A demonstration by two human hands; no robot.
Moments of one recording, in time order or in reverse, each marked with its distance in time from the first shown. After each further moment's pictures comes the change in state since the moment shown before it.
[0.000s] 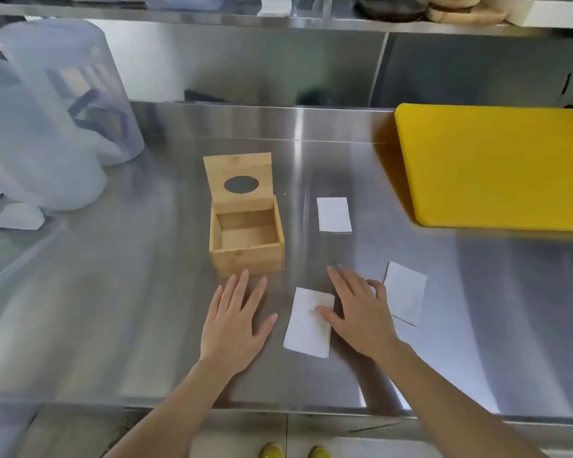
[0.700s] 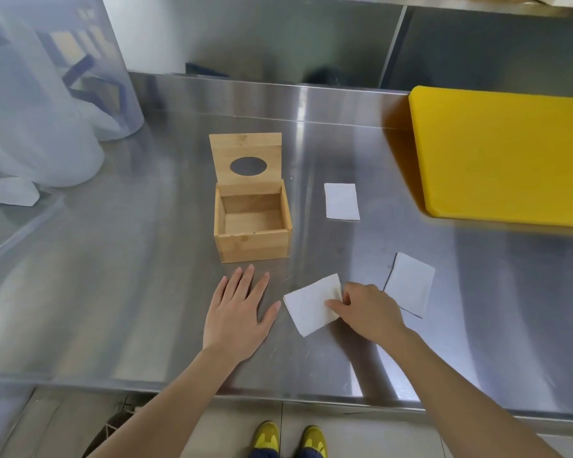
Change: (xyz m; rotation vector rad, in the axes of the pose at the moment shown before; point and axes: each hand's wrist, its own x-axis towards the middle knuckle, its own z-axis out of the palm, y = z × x) left_hand -0.001 -0.002 0.007 0.063 -0.029 -0.055; right_hand 0.005 -0.007 -0.013 0.157 -0.320 0.224
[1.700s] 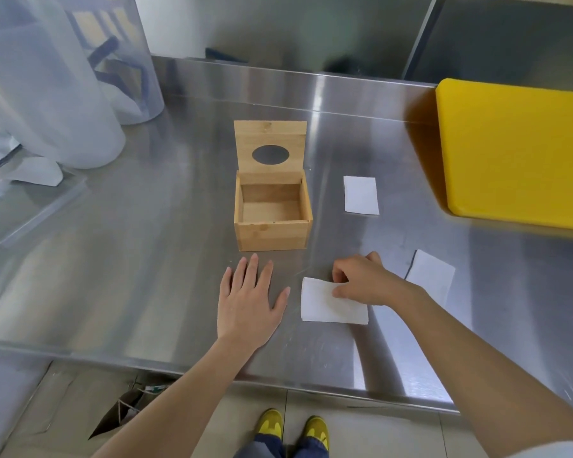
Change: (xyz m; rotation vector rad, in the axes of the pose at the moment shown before) left_hand -0.001 -0.001 0.004 0.004 0.058 -0.131; right_hand 0.034 -0.027 -0.021 -0.122 -0.214 -0.284
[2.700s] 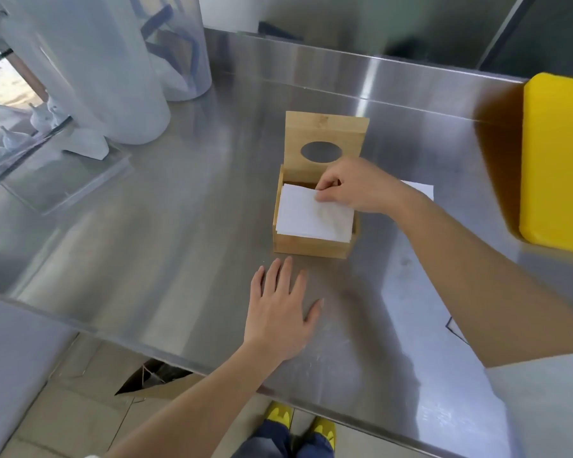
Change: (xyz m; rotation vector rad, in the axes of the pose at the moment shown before) left_hand 0.002 0.003 0.000 0.008 0.023 0.011; right_hand 0.083 -0.082 -0.110 0.169 0.121 -0.322
